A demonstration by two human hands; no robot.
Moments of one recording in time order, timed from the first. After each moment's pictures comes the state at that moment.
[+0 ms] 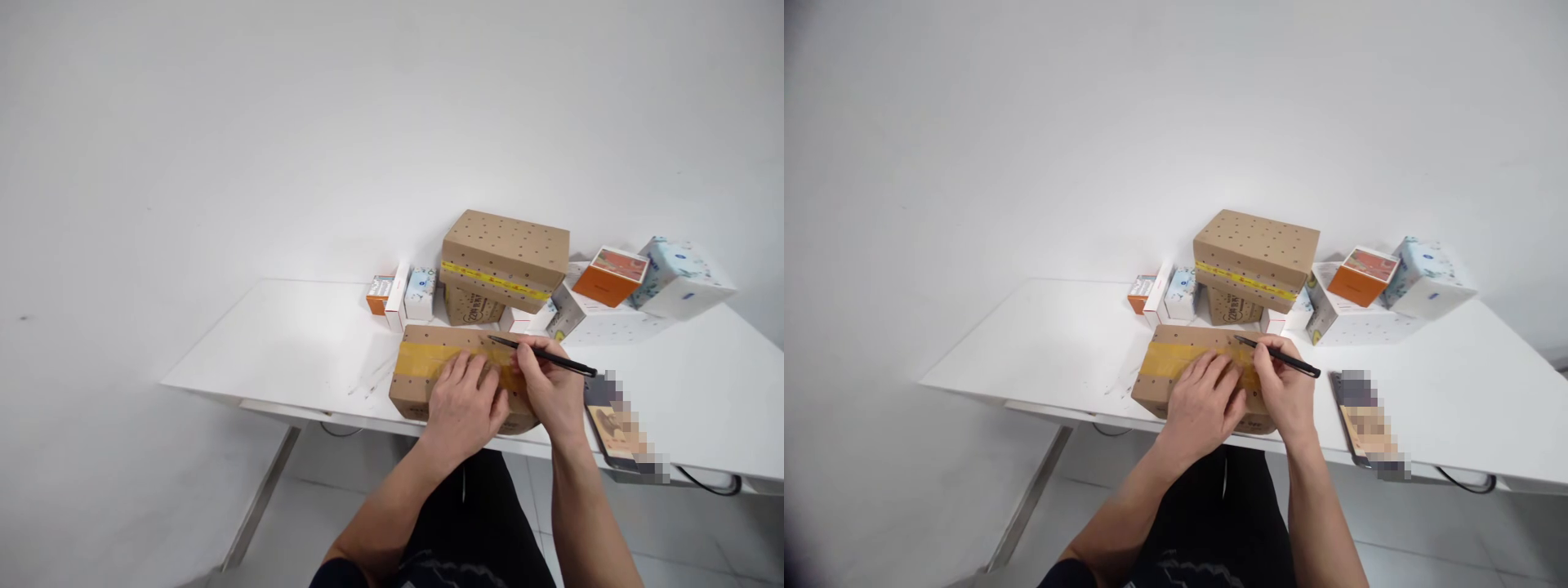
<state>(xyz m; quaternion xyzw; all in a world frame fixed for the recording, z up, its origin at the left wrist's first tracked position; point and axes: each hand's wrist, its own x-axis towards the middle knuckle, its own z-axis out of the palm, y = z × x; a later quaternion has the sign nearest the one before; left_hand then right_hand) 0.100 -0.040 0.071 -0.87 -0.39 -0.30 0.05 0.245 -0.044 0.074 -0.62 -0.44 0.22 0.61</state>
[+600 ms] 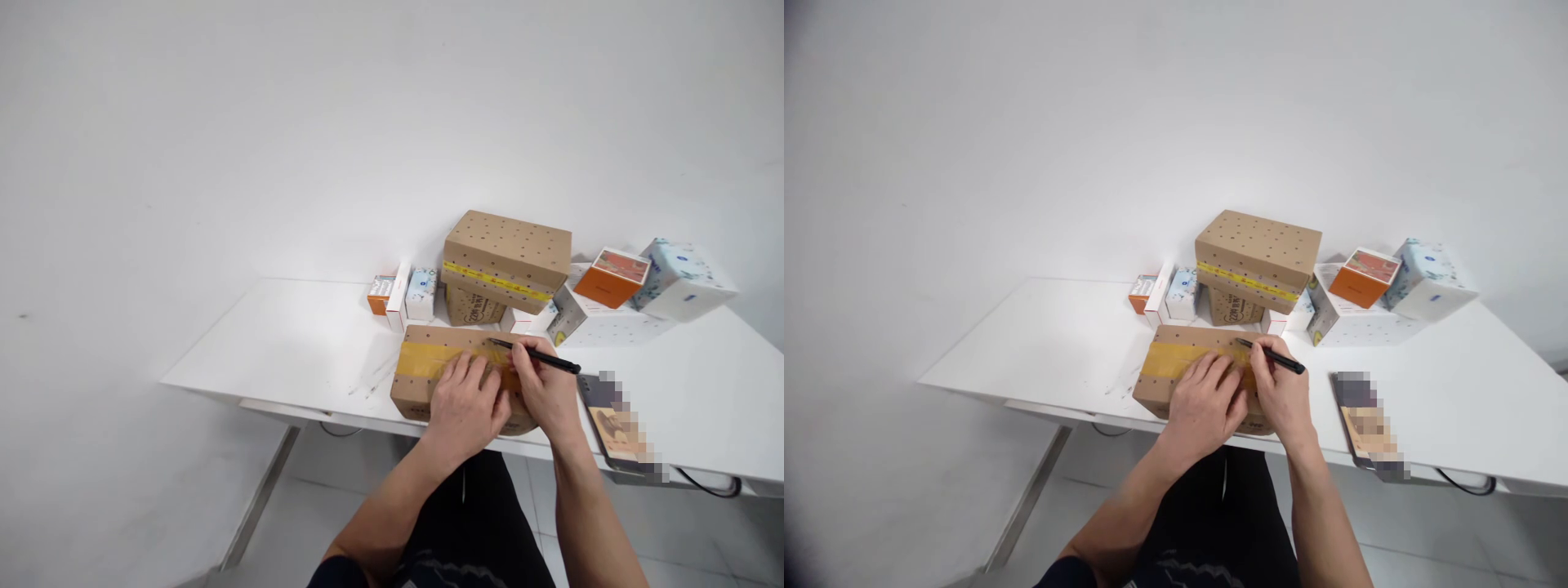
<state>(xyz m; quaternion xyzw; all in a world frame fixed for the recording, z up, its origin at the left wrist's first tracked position) 0.100 -0.039 0.069 -0.87 -0.38 -0.30 0.05 0.246 -0.041 0.072 -0.65 -0.52 0.16 0.53</state>
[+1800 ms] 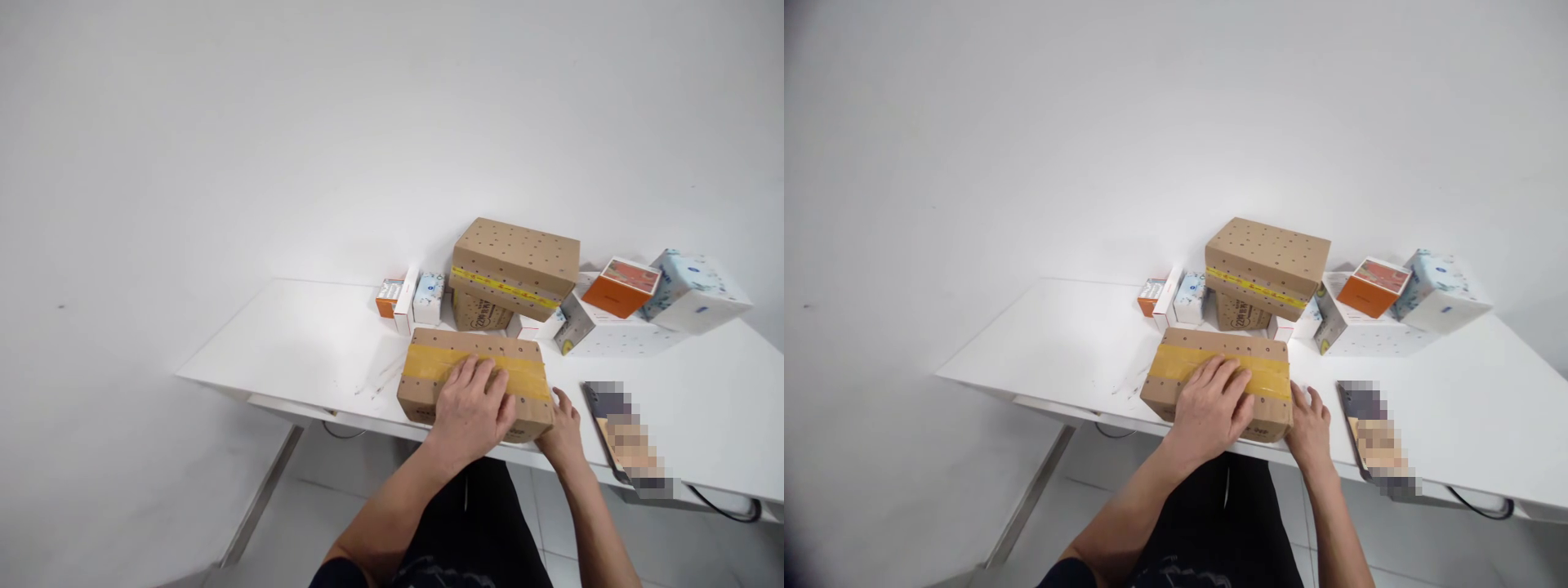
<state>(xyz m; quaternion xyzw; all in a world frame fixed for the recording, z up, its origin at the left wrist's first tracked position) 0.101 -0.040 0.067 -0.86 -0.38 -0.33 0.06 0.303 -0.074 -0.066 -0.74 -0.66 -0.07 0.11</state>
